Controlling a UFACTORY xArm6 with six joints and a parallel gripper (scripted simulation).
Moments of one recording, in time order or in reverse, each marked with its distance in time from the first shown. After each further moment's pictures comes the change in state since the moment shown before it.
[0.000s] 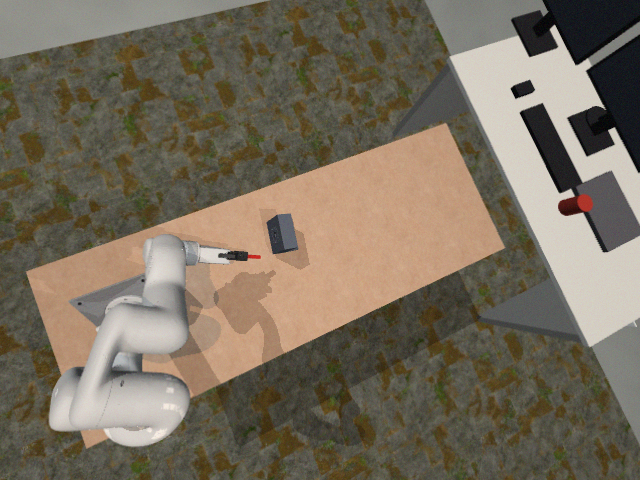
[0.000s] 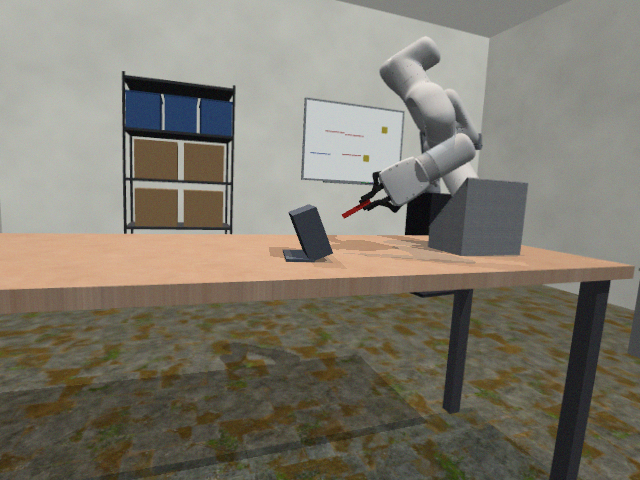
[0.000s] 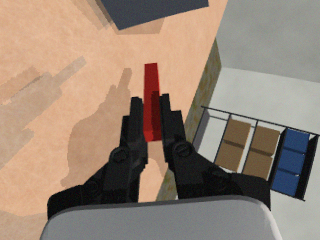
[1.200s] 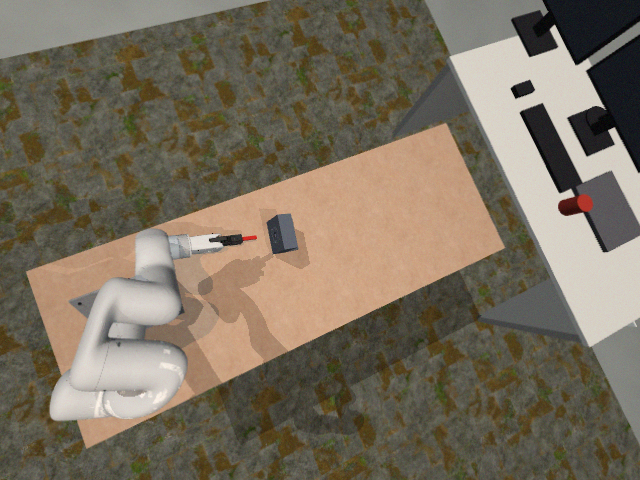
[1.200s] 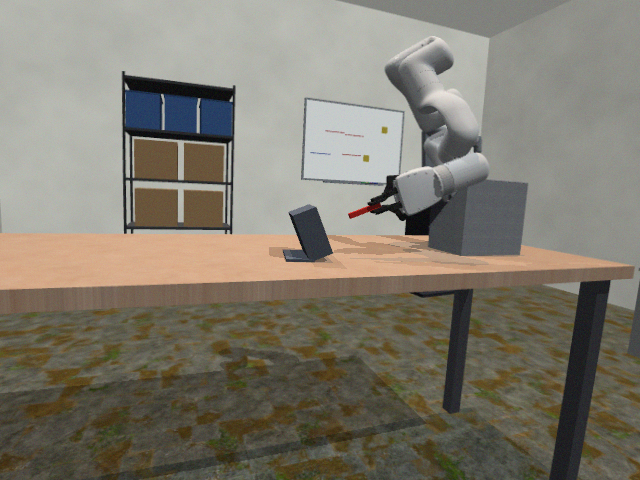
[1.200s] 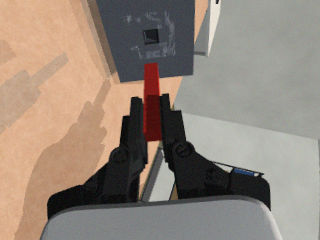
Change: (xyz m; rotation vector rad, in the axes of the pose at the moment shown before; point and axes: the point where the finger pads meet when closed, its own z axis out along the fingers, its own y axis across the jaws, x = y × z) arm 0.054 -0.022 -0.013 -0.163 0.197 -0.234
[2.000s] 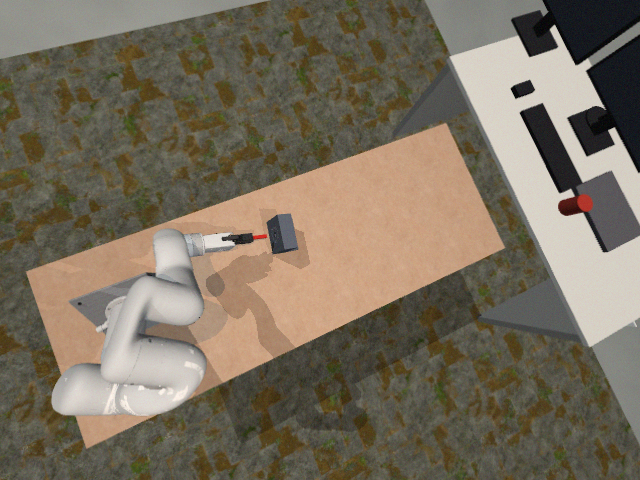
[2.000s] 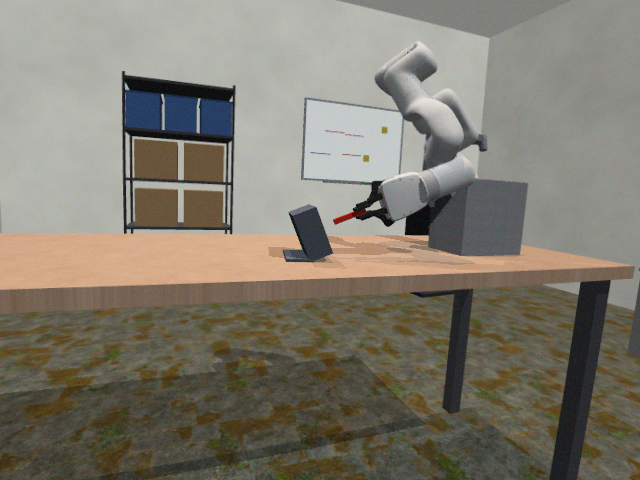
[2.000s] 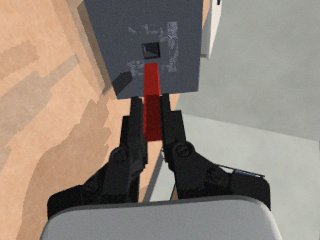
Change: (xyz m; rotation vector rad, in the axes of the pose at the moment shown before) arm 0.000 0.000 0.039 0.000 0.000 0.000
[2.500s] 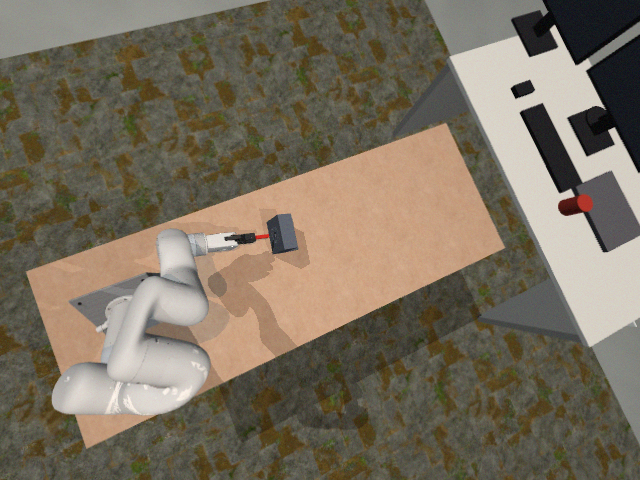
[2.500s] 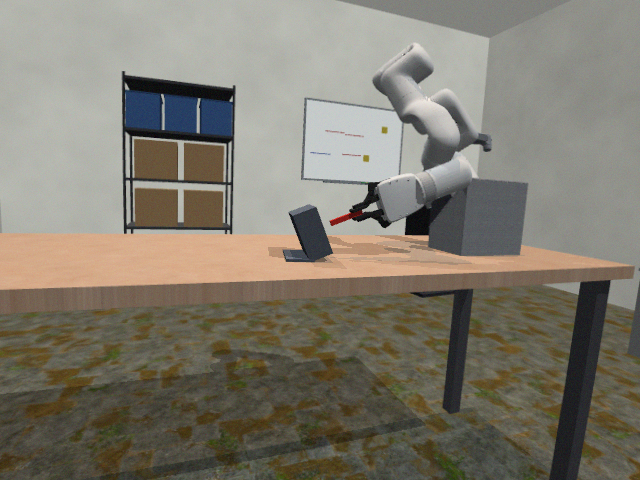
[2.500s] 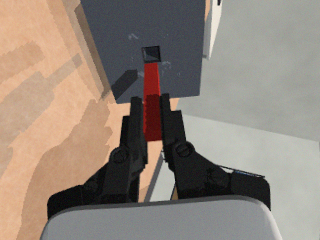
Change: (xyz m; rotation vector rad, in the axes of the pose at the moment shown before) arm 0.000 0.000 0.009 0.000 0.000 -0.001
